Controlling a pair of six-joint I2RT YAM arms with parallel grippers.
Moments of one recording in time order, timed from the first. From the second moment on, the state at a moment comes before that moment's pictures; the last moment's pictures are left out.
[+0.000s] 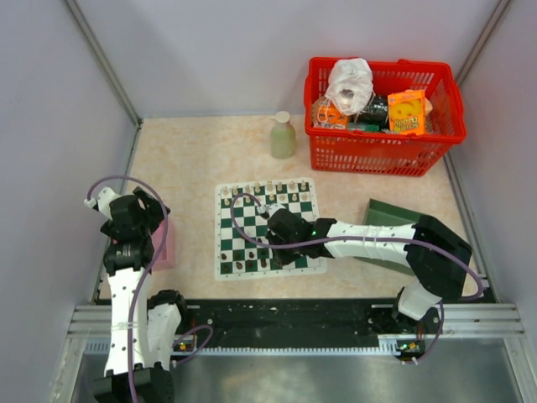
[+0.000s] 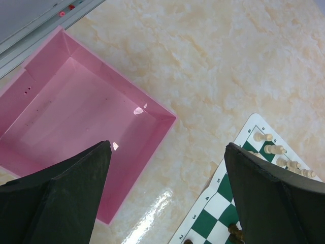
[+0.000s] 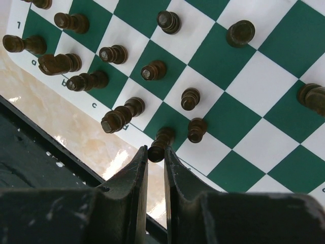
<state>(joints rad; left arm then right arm) 0.22 0.69 0.70 -0.58 -0.23 -0.61 1.09 1.61 0.99 -0.34 0.04 0.49</state>
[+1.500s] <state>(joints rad) 0.22 0.69 0.70 -0.58 -0.23 -0.61 1.09 1.54 0.99 -0.37 0.08 0.46</state>
